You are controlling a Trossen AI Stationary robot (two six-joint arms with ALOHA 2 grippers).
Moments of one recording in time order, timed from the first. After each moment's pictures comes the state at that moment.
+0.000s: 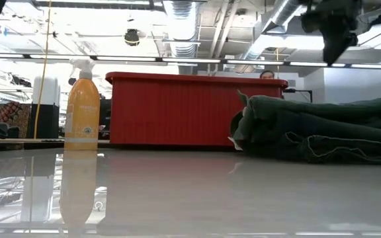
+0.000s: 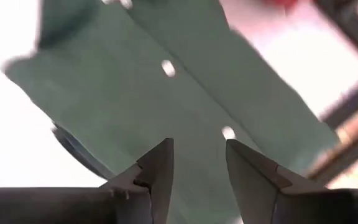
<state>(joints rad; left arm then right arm) 0.14 1.81 2.27 -1.07 -0.03 0.00 -0.56 1.02 1.25 -1.39 -0.01 0.21</state>
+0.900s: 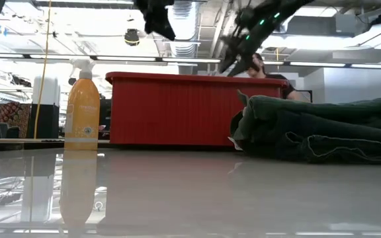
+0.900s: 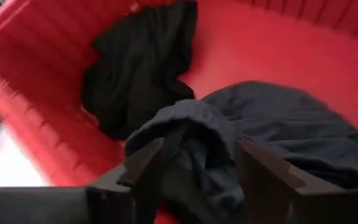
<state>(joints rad) 0.72 1.74 2.08 -1.04 0.24 0.35 -0.81 1.78 1.81 -0.72 -0.21 0.18</state>
